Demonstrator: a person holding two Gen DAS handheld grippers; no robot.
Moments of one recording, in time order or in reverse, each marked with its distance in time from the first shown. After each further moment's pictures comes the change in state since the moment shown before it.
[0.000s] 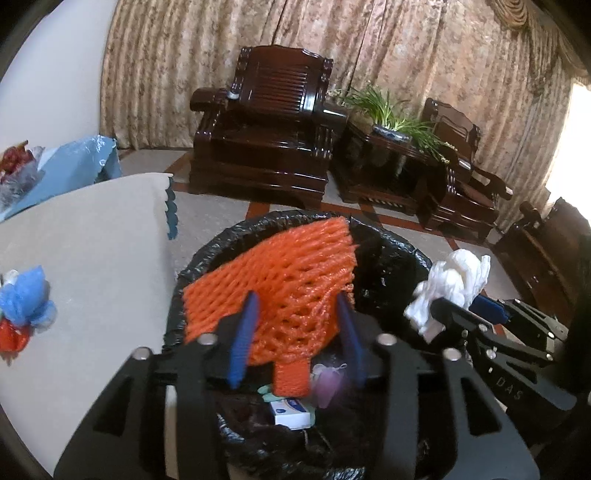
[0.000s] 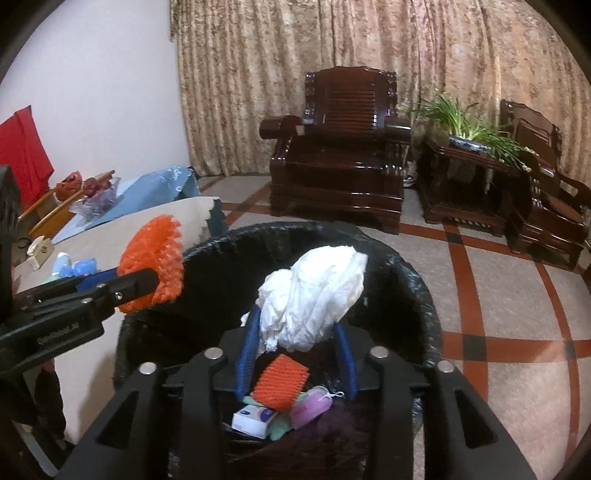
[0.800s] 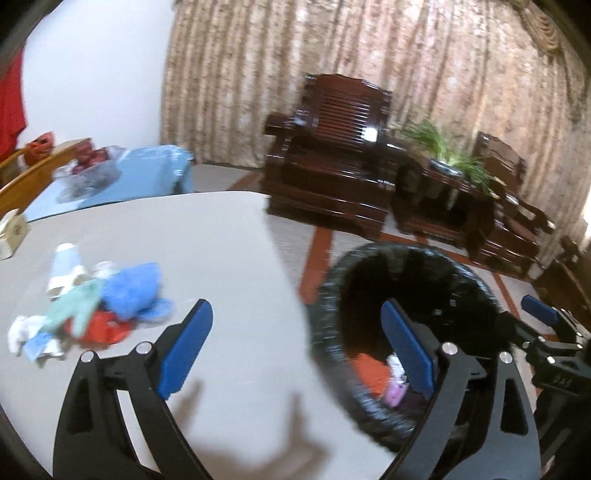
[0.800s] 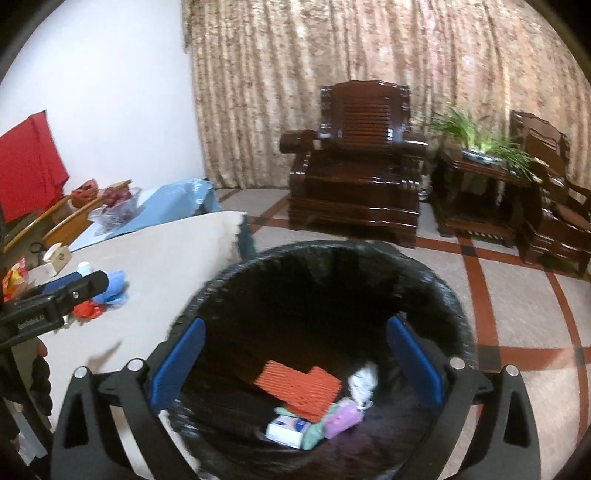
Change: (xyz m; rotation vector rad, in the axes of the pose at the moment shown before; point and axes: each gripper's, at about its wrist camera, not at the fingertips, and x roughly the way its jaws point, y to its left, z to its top) left arm -0.090 0.098 -0.013 -0.094 -0.117 0.235; right arm -0.018 0.055 0.009 -0.023 -0.058 0.075
